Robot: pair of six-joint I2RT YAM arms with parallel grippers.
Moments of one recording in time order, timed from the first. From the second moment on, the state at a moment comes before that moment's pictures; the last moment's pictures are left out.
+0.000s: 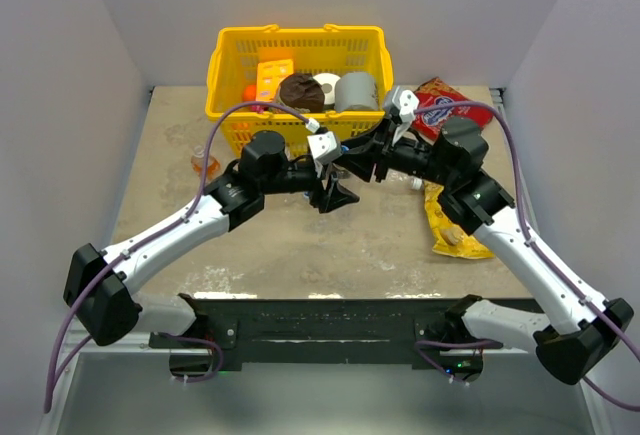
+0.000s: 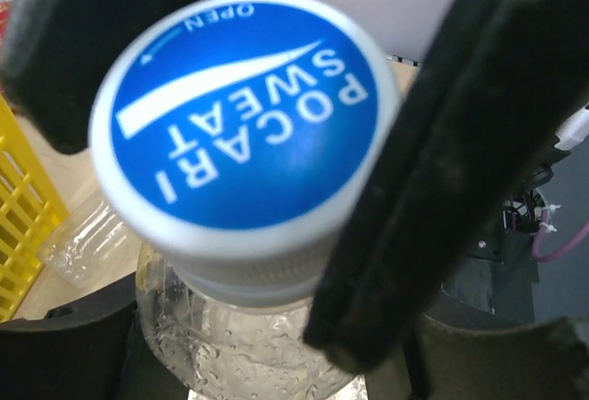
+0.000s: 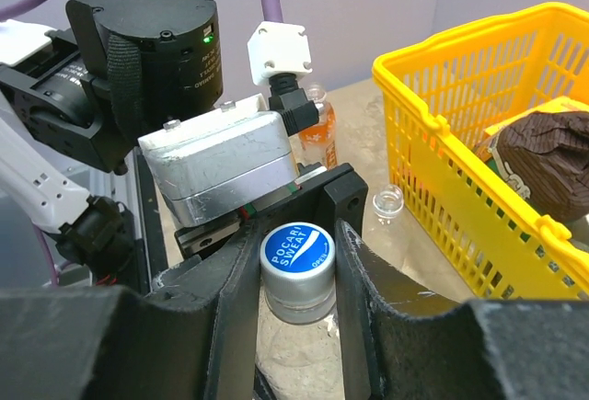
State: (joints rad) left arm -0.75 1.33 1.08 0.04 0.59 0.00; right arm 0.59 1.10 1.17 -0.03 -0.59 0.12
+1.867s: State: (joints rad) left arm -0.75 1.33 1.08 0.07 1.10 0.02; right arm 0.52 1.16 1.23 -0.02 -1.20 0.18
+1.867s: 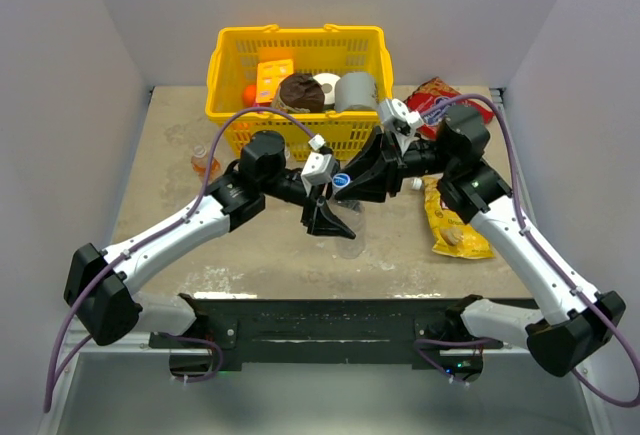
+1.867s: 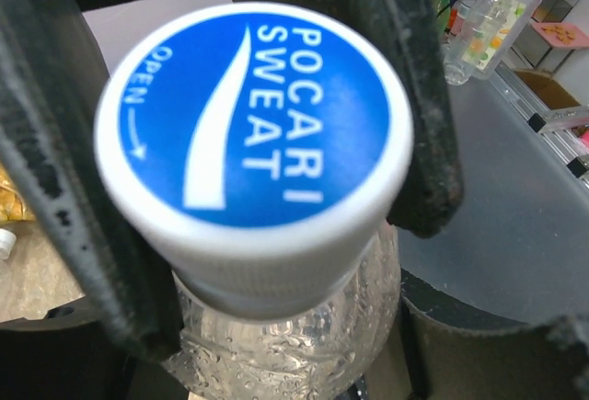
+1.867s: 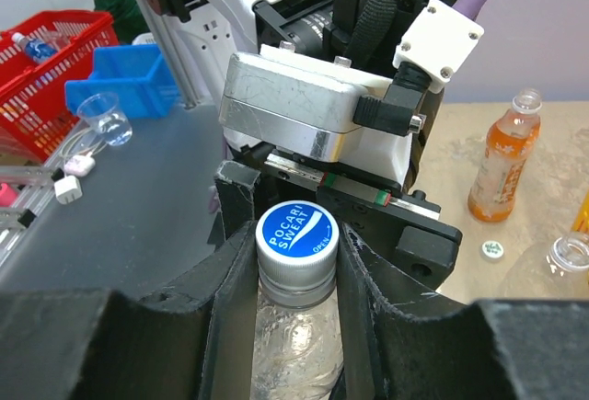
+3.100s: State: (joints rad) left arm -0.80 1.36 1.12 0.08 1.04 0.02; right arm 0.48 1.17 1.33 -0.11 -1.34 0.16
